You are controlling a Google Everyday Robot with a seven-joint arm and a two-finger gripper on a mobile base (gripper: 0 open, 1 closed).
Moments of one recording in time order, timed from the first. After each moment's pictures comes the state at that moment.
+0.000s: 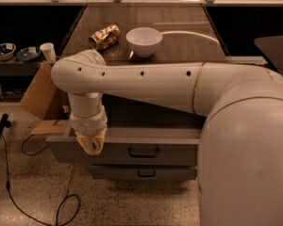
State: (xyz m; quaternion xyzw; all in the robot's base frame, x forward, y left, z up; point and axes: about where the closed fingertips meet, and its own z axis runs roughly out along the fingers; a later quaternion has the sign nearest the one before) arm 0.477 0.140 0.678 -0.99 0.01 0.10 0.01
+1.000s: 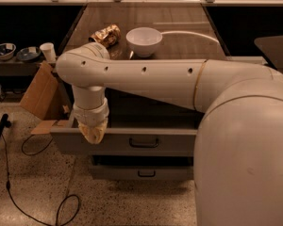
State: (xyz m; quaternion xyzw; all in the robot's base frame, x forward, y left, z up) arm 0.512 0.140 0.684 -0.99 0.10 0.07 0.03
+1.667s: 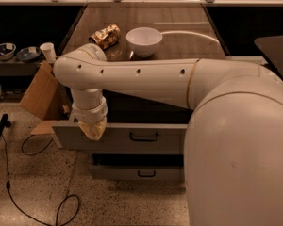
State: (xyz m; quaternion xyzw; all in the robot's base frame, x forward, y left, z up) arm 0.532 0.147 0.675 -0.99 0.13 0.04 0.02
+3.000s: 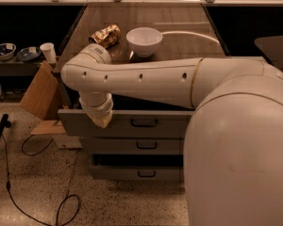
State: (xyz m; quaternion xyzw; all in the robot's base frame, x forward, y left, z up) arm 0.590 0.131 0.669 -0.97 0.25 -0.07 0.04
